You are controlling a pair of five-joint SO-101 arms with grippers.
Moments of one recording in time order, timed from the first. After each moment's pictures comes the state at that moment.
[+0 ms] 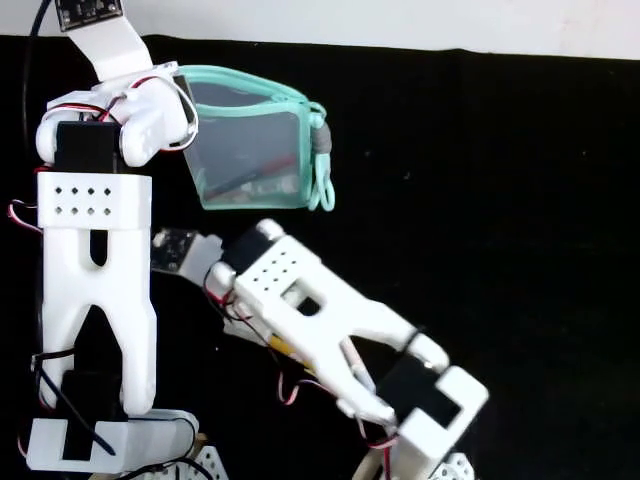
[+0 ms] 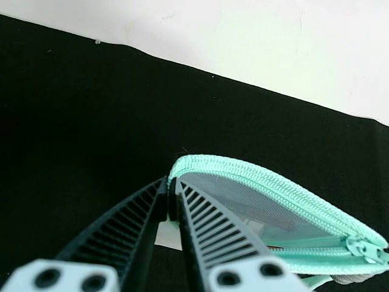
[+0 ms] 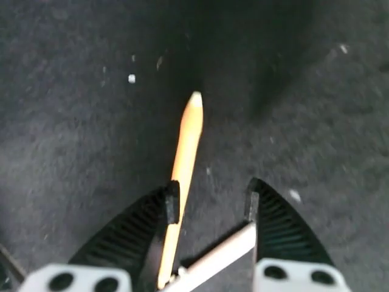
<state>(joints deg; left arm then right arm) -2.9 2.0 -13.8 70.5 16.7 -55.4 10.5 6.7 75.8 25.5</state>
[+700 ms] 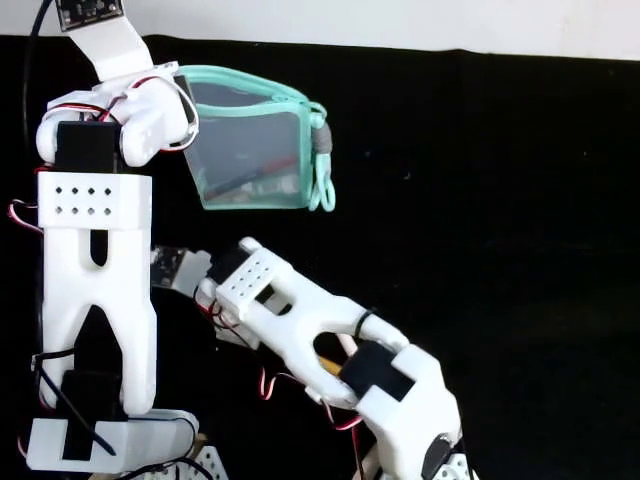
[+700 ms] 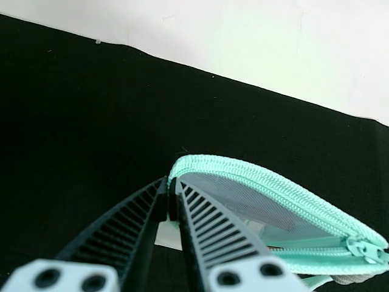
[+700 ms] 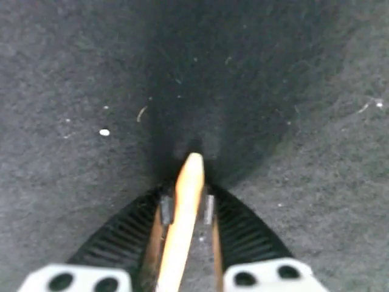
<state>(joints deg) -2.9 2.0 -13.8 70.5 16.7 -57.9 23.5 5.8 66.0 25.5</state>
